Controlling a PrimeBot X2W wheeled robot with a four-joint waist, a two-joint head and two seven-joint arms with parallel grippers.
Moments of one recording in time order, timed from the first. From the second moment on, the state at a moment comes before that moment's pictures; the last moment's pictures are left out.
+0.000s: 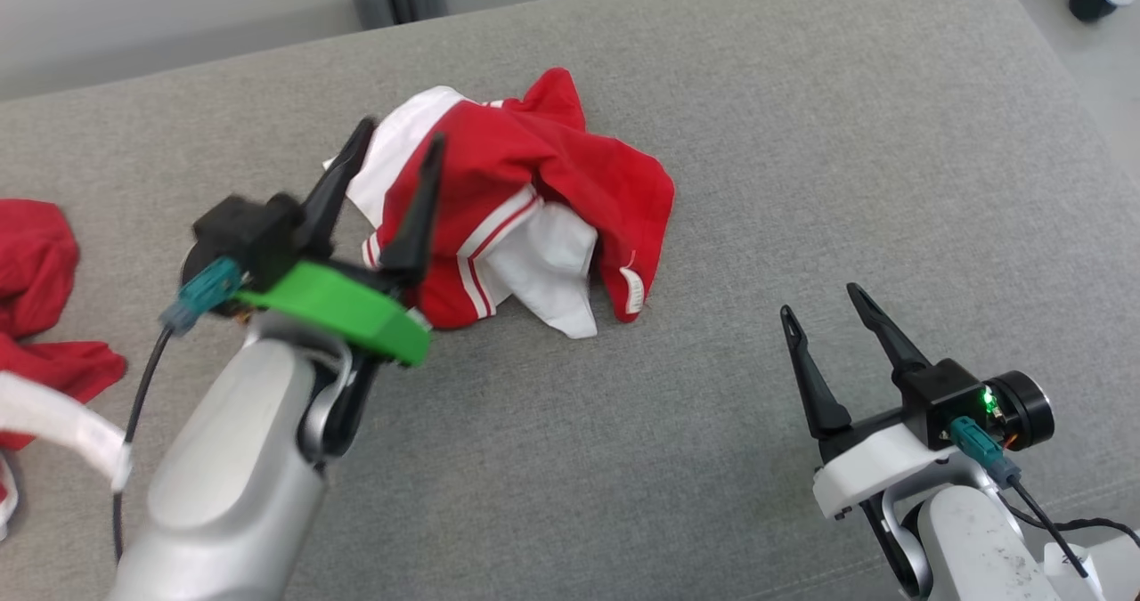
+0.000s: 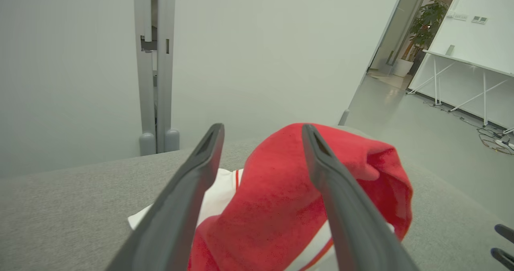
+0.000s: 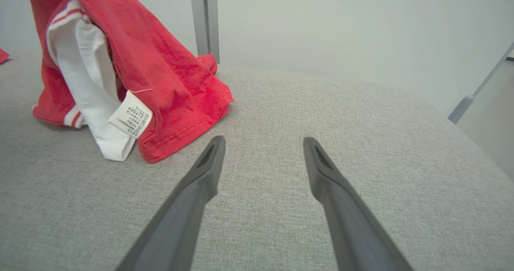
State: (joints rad) left arm -0.61 0.23 -0.52 0.38 -0.66 -0.13 -0.26; right arm -0.19 -0.05 0.10 0.22 -0.01 0.13 -0.26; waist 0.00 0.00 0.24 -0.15
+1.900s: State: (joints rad) left arm -0.06 0.09 -0.14 0.27 -0.40 -0.13 -0.26; right arm -0.42 -0.05 0.23 0.69 0.05 0.13 -0.26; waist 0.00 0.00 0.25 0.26
